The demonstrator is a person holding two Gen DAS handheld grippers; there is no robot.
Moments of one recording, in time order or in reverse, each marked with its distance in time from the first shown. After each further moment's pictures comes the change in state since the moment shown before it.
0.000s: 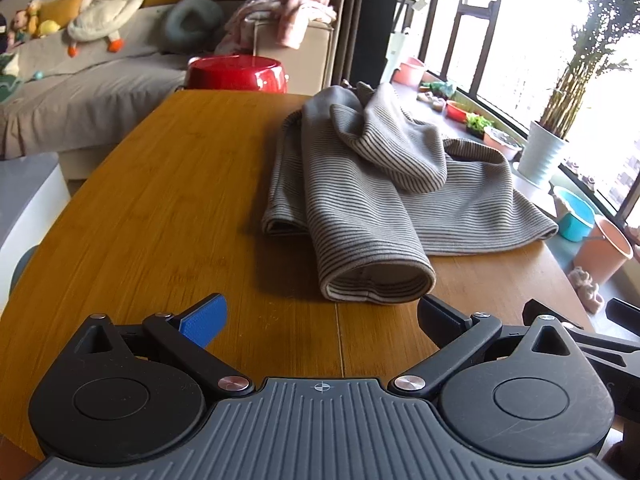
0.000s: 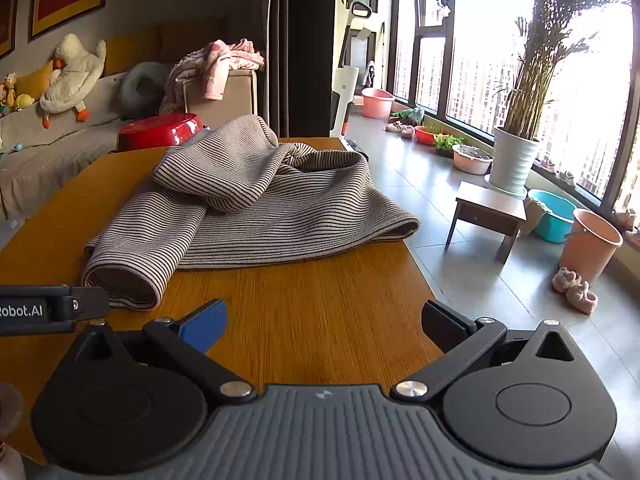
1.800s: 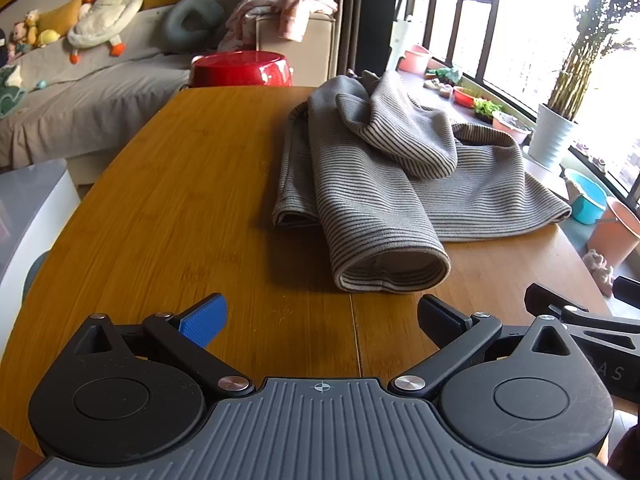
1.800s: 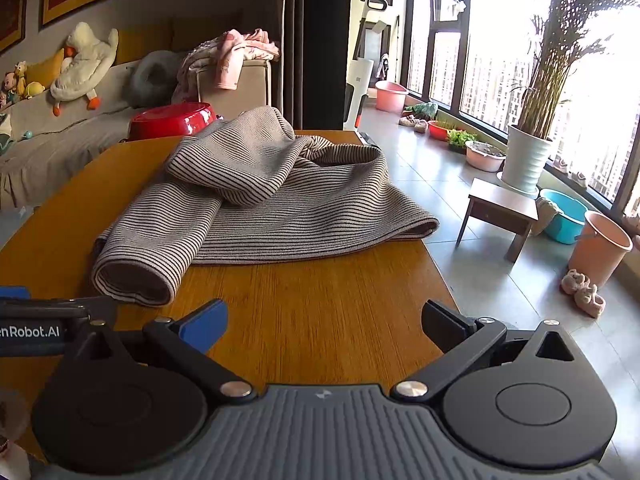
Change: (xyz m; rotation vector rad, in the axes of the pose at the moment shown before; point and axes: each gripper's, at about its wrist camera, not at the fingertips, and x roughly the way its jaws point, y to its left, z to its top) left arm 0.004 0.000 0.000 0.040 0.037 0.061; right arm 0.006 0.006 0.004 -0.025 0.034 0.035
